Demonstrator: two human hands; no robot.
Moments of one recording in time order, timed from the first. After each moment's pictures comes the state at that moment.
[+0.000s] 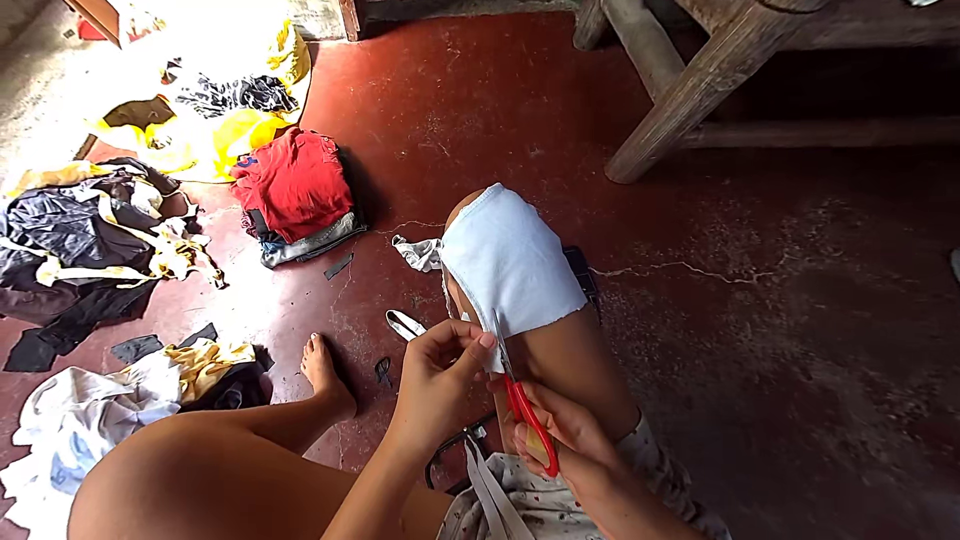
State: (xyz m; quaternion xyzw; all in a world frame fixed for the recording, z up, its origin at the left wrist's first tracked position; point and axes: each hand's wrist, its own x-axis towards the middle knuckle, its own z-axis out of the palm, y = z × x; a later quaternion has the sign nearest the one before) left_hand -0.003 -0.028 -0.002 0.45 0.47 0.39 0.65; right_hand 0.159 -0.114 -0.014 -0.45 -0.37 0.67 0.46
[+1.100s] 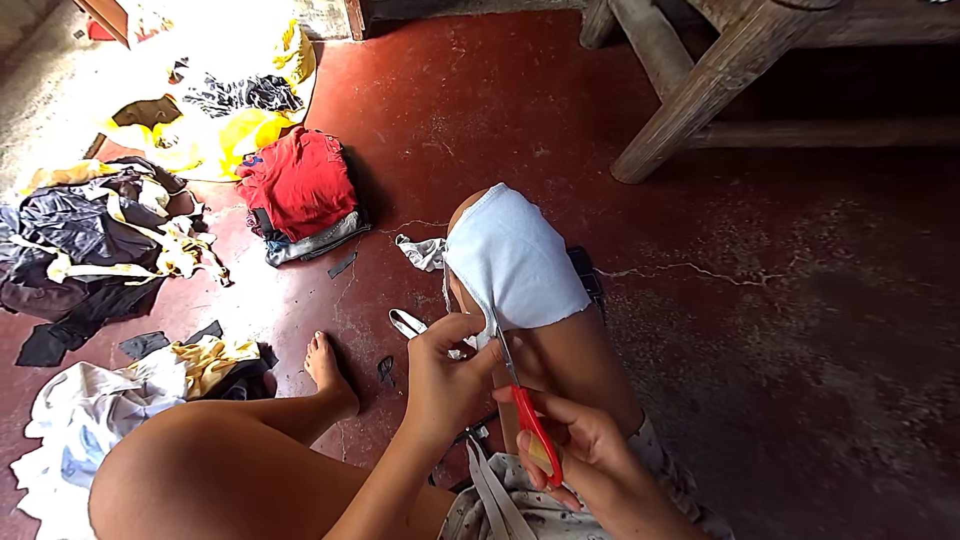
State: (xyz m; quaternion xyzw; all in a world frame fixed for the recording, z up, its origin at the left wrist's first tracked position) left_hand 0.006 -0.023 -0.016 0.59 0.45 0.46 0.48; right_hand 0.163 -0.114 0.001 -0.45 -0.41 0.65 0.45
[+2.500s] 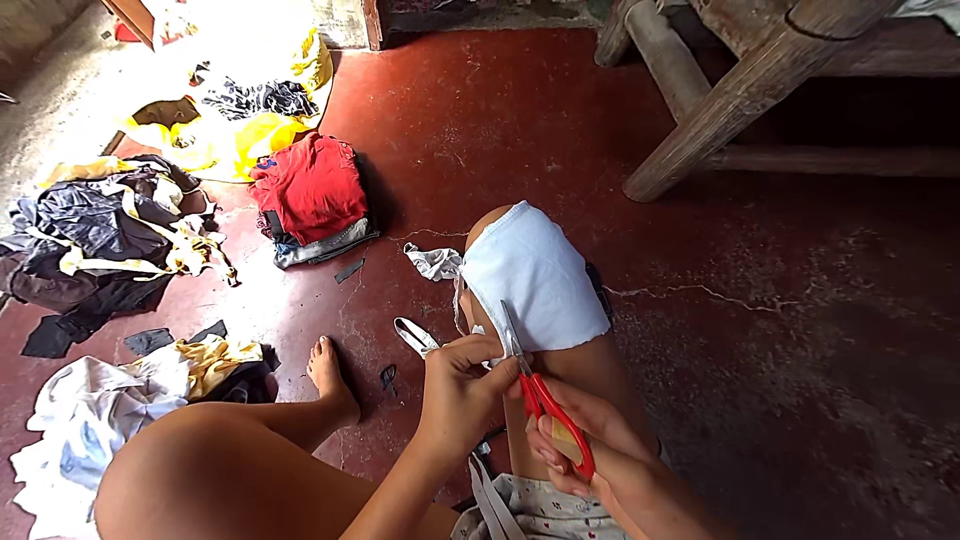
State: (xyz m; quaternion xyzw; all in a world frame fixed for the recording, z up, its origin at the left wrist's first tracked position) left_hand 0.012 -0.022 -0.022 0.55 0.43 0.46 0.56; right_hand 0.171 -0.085 0.013 -0.44 -0.33 0.73 0.40
